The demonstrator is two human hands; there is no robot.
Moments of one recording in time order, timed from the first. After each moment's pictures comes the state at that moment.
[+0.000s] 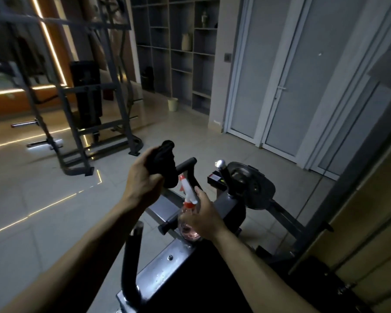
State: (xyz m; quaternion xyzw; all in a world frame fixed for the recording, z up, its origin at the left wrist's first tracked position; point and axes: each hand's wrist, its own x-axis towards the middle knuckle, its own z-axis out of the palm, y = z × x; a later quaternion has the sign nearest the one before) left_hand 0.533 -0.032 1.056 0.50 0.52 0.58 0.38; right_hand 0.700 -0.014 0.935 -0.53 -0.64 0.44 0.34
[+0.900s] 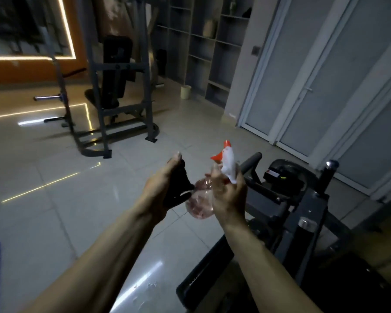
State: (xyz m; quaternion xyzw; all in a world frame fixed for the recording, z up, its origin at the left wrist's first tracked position) left_hand 0.179 -0.055 0.992 0.27 0.50 0.52 0.64; right_hand 0.332 -0.056 0.976 -0.53 -0.55 0.26 0.59
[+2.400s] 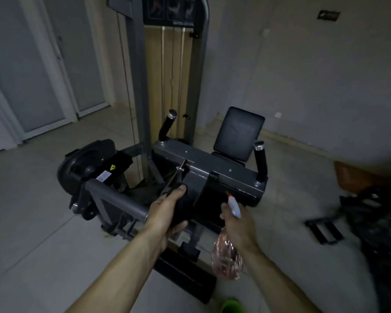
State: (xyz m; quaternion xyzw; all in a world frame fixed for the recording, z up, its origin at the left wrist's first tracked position) left_hand 0.308 0.314 0.917 0.58 0.16 -0.20 0.77; right_hand 0.263 0.121 0.856 -0.76 0.27 -0.11 0.58
